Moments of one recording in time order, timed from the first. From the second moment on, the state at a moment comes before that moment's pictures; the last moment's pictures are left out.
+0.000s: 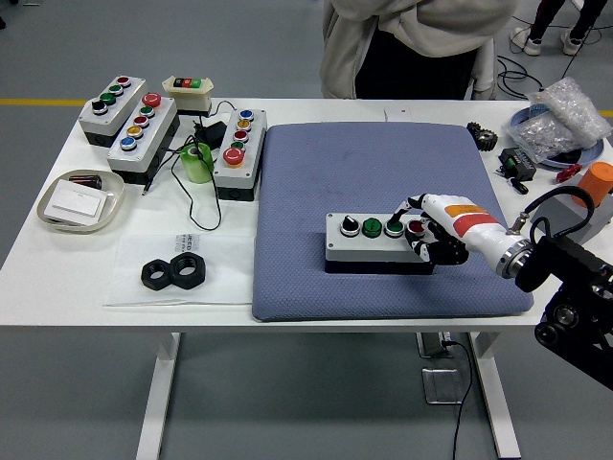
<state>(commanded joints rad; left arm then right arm) -0.11 0.14 -0.37 -0.27 0.39 0.35 0.26 0.67 -0.51 0.52 1.35 -1.60 -0.22 -0.07</state>
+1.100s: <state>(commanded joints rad) -0.11 0.14 -0.37 -0.27 0.39 0.35 0.26 0.58 -0.56 0.92 1.40 -1.23 -0.24 0.05</state>
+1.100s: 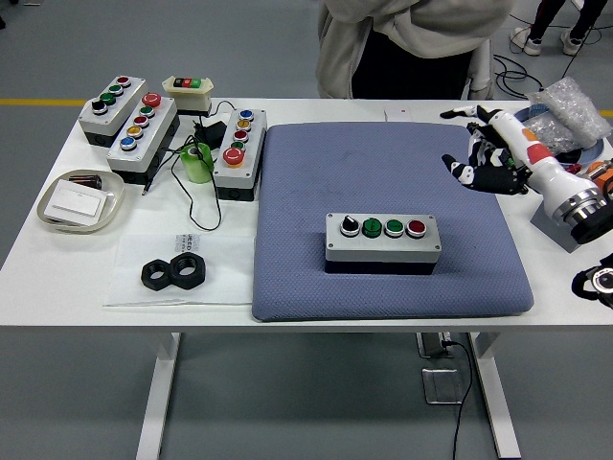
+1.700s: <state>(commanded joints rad) -0.11 0.14 -0.37 -0.27 0.39 0.35 0.26 0.52 -0.56 1.05 1.26 -0.48 -0.30 0.12</state>
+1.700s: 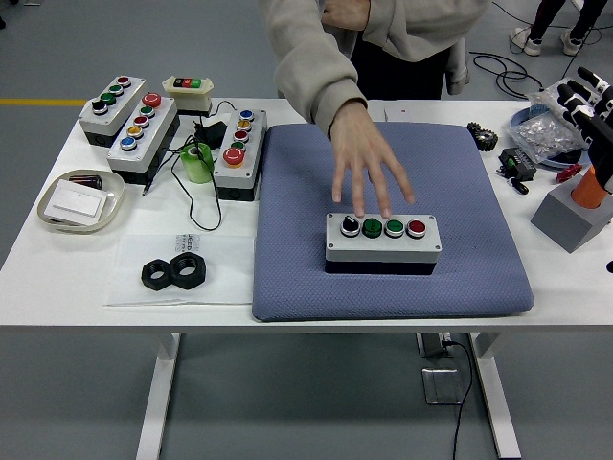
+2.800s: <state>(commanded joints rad) -0.11 0.14 -0.37 -0.27 0.39 0.35 0.26 0.52 -0.56 1.07 1.24 -0.30 -0.36 0.12</state>
